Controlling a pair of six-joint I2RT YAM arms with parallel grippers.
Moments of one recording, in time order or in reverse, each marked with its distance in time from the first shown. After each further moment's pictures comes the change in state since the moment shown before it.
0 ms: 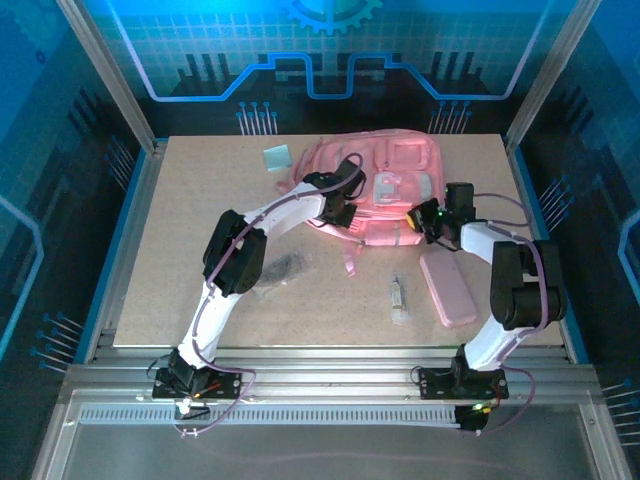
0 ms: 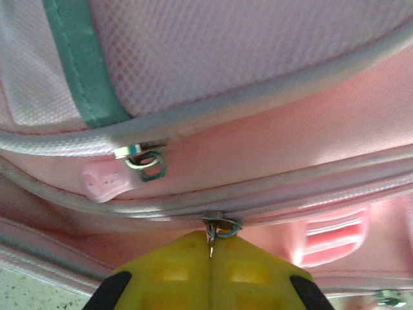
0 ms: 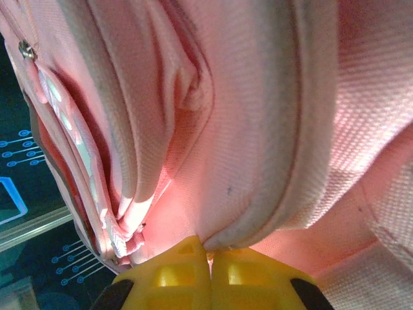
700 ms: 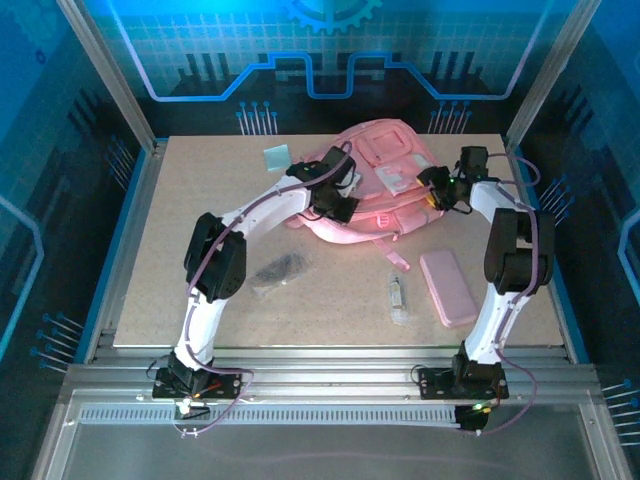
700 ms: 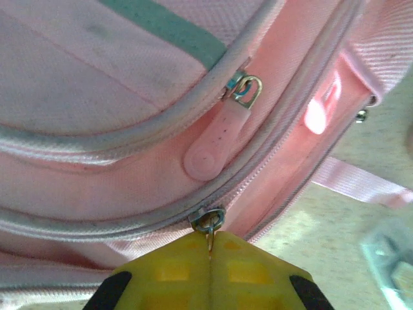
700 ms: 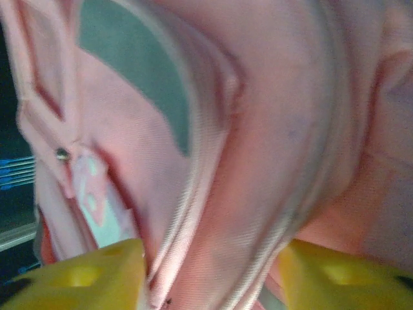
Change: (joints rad) left arm 0.022 -0.145 -0.017 -0.018 0.322 0.056; right arm -0.099 0.260 0.458 -0.270 -0.027 -0.271
